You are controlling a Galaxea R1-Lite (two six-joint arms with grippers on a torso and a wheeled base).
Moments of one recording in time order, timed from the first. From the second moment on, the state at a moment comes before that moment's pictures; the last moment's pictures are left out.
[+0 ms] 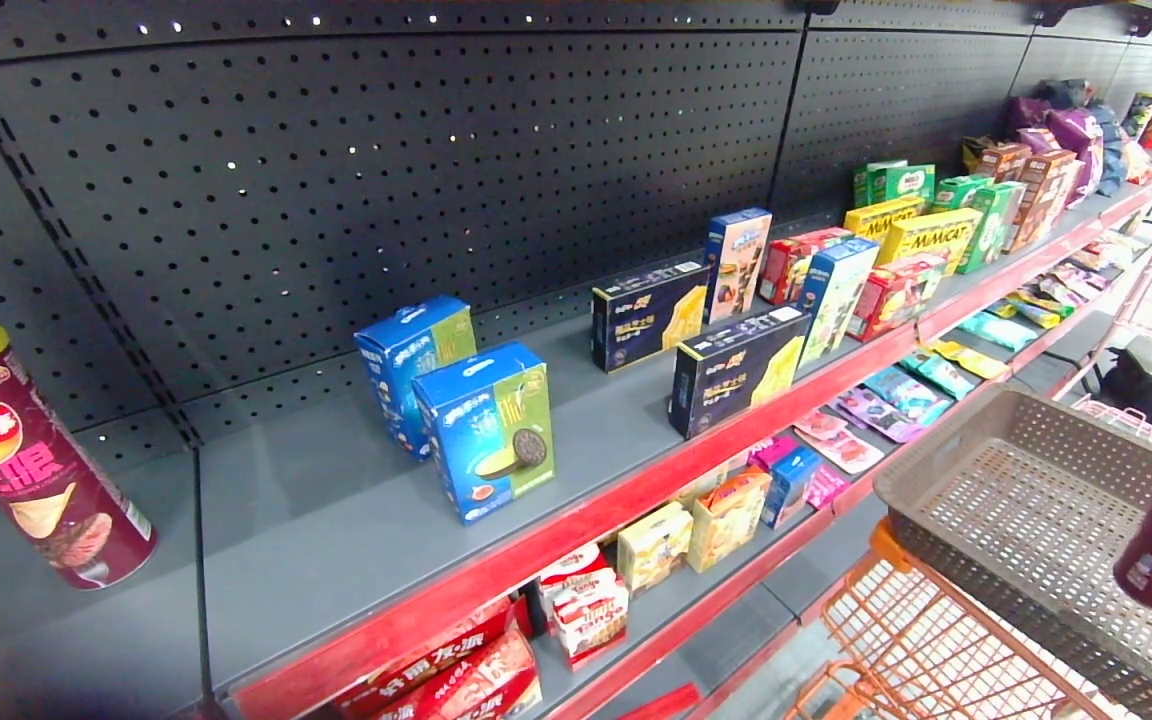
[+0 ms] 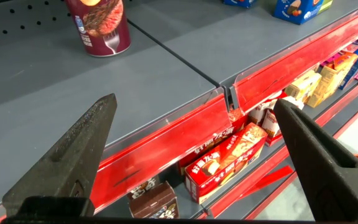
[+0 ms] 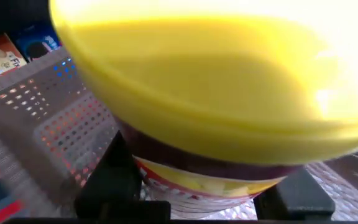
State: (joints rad) left arm 0.00 0.00 0.00 0.00 -0.02 0.03; right arm -0.46 1.47 -0.39 -0.89 0.15 -0.22
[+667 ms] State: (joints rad) left arm 0.00 0.00 0.00 0.00 -0.02 0.03; right arm -0.24 0.83 -0.32 -0.46 -0.14 -0.26
